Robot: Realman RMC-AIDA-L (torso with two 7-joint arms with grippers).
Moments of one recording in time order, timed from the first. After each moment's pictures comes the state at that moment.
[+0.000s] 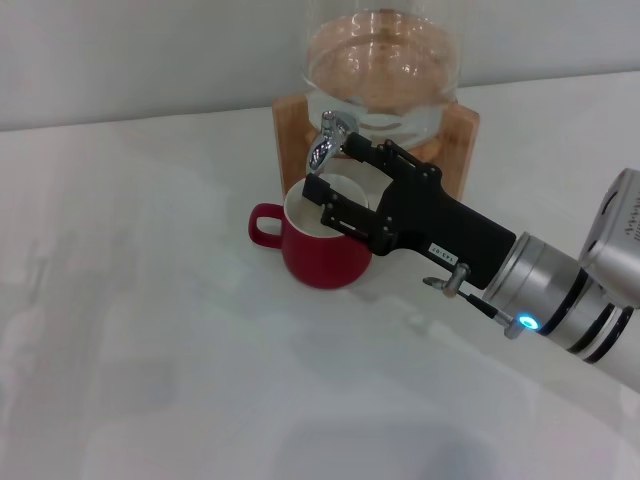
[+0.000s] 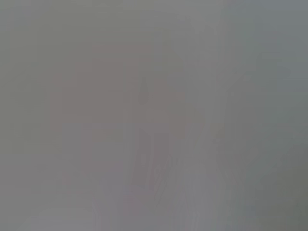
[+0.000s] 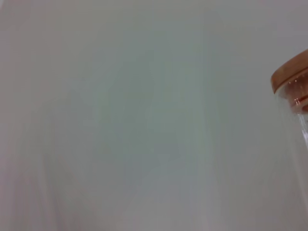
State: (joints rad) left arm -0.31 -2.09 1.93 0.24 -0.46 1.16 -0.07; right arm 0.43 2.02 -2.34 -0.44 0.28 -1.27 0.51
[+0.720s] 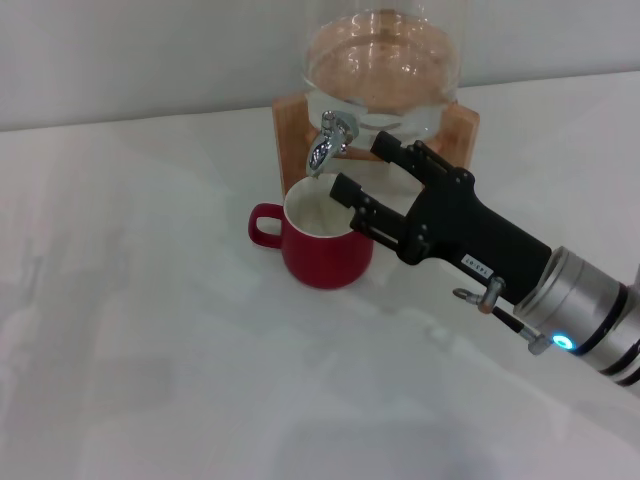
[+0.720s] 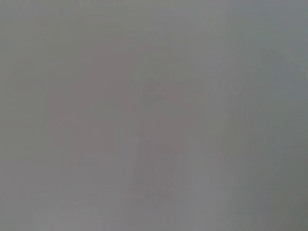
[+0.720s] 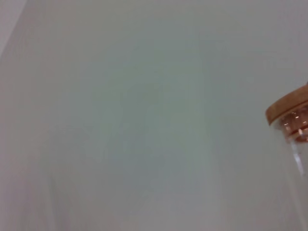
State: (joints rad) left arm -0.33 -2.08 1.93 0.23 -0.47 1.15 -0.07; right arm 0.37 2.01 -2.35 -0.43 0.28 -1.39 0.51
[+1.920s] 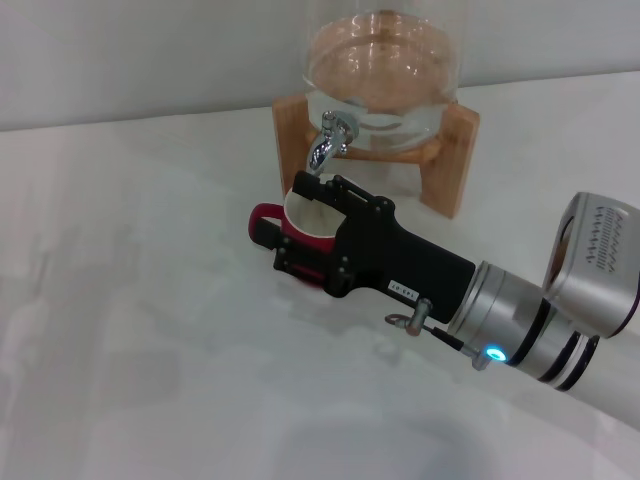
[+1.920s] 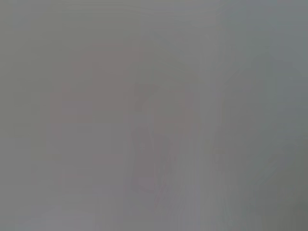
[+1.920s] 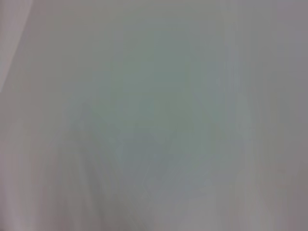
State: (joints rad) left arm -0.34 -2.09 1.93 0.23 -0.47 1.15 -0.06; right arm 0.42 2.03 -2.42 -0.53 0.26 -1.21 0.52
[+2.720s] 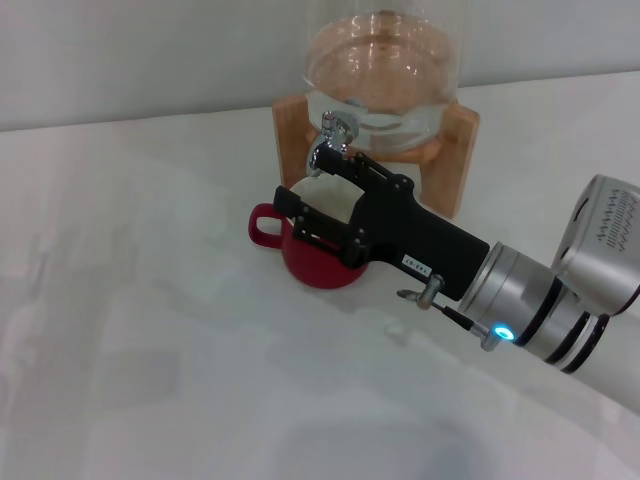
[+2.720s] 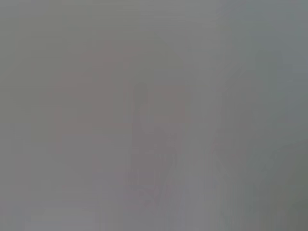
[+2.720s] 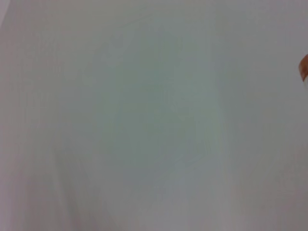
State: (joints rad) left arm -0.34 -2.09 1.93 0.23 -0.47 1.15 -0.06; right arm 0.42 2.02 -2.39 -0.52 0.31 -1.20 0.51
